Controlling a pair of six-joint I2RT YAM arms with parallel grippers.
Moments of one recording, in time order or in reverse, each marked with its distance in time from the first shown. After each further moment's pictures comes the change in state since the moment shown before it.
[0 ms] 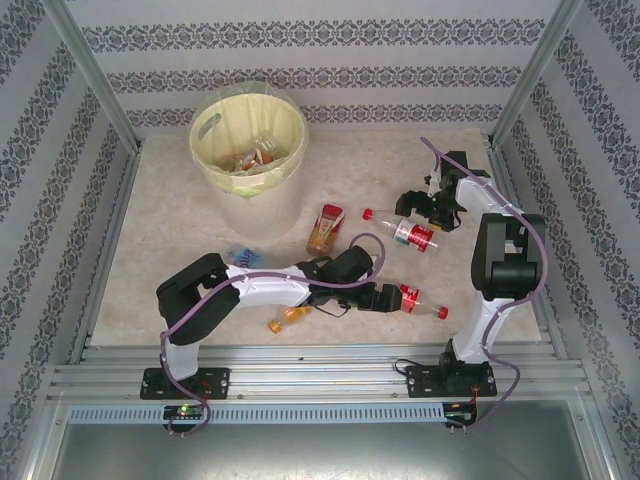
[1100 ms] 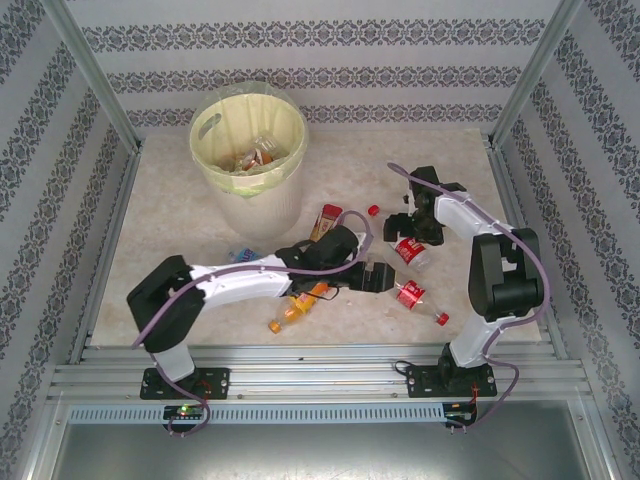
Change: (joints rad) left arm 0.069 -0.188 -0.008 -0.053 -0.047 0.106; right arm 0.194 -0.141 -0.165 -0.044 0.249 -0.003
